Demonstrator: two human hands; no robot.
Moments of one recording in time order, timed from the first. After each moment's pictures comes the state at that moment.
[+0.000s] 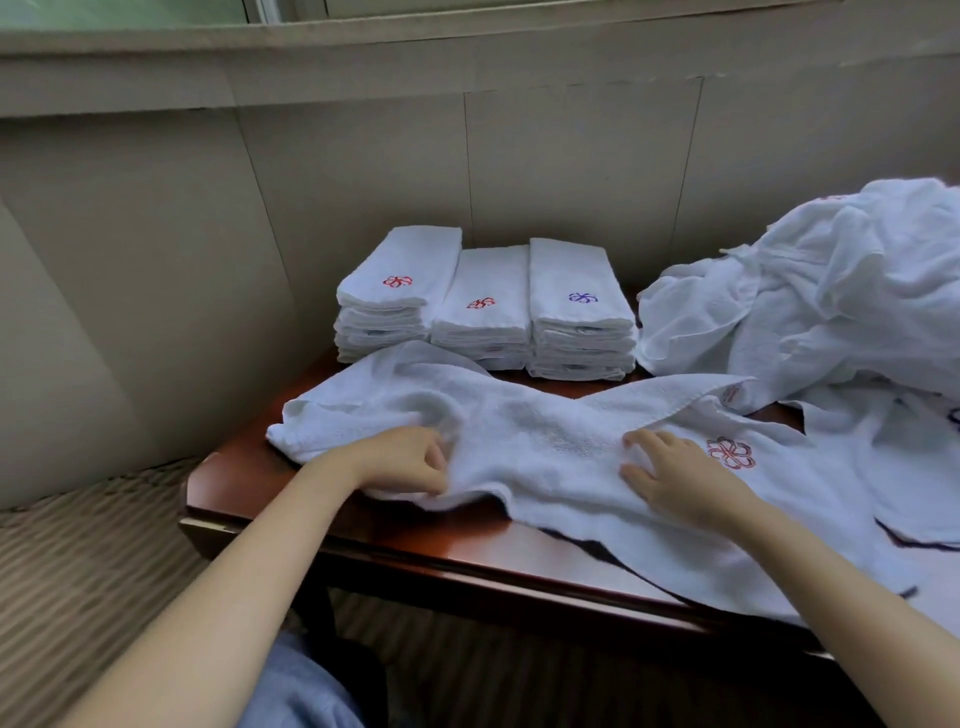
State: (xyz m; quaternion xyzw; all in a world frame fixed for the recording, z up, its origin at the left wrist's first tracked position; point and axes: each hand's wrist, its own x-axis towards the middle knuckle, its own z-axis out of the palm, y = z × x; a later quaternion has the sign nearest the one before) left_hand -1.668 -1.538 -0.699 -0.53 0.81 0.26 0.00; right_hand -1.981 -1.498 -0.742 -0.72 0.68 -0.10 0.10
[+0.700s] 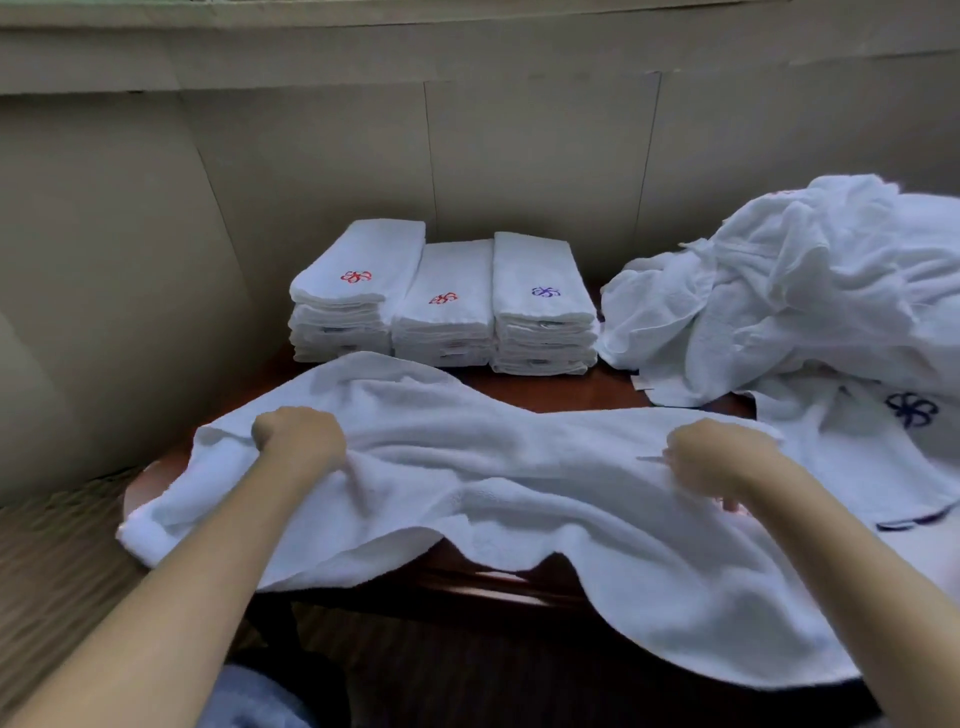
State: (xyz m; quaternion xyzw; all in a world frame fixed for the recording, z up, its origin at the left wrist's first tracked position) left_hand -1.657 -1.562 -0.702 -0.76 0.62 -0.08 0.19; right_hand -2.013 -1.488 -0.690 -0.64 0.75 0.17 0.05
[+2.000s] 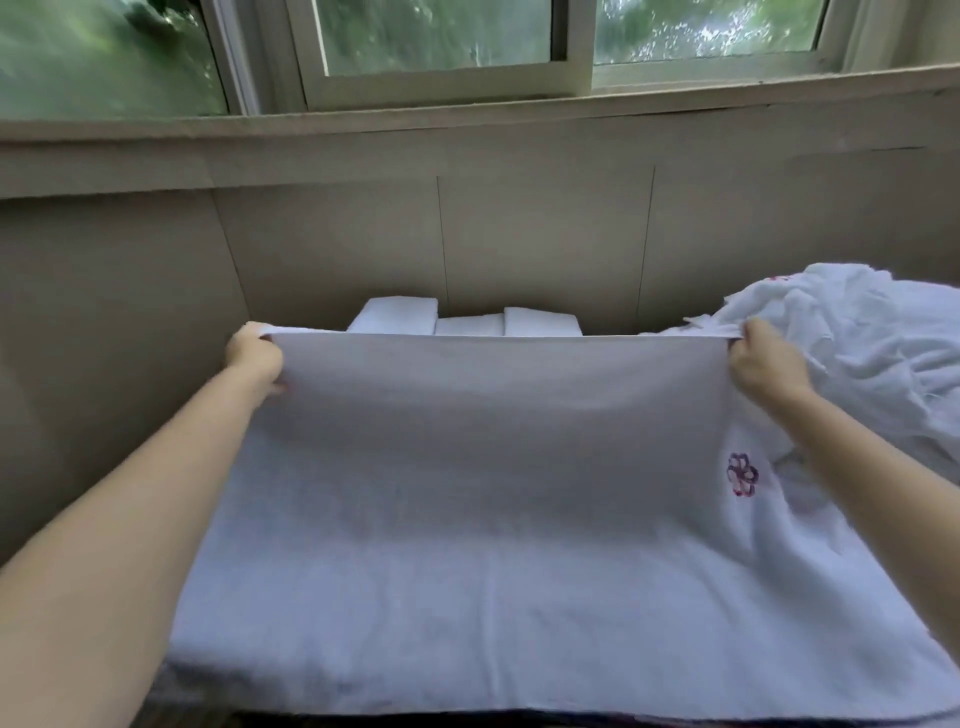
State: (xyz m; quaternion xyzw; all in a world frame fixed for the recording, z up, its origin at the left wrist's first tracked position) left_hand -1.582 -1.688 -0.590 -0.69 0.44 0.23 -0.52; right_hand -2.085 -1.602 -0.612 -0.50 0.78 -0.37 -0.03
